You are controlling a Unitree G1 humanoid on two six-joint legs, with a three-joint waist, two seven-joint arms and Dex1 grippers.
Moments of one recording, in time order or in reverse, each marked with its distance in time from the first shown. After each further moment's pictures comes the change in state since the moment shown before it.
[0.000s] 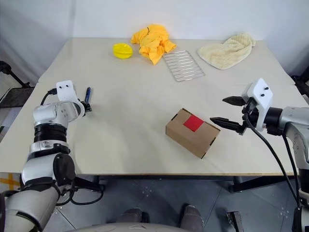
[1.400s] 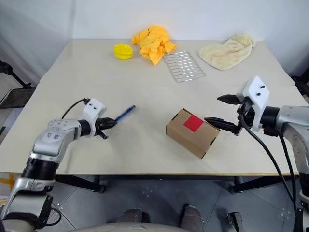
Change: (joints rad) left arm 0.516 0.210 -0.459 -0.736 -0.045 -0.181 -0.866; right arm 0.013 -0.004 -0.012 -0.196 0.083 0.095 -0.063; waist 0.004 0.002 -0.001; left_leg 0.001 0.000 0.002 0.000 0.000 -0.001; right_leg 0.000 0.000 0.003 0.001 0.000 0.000
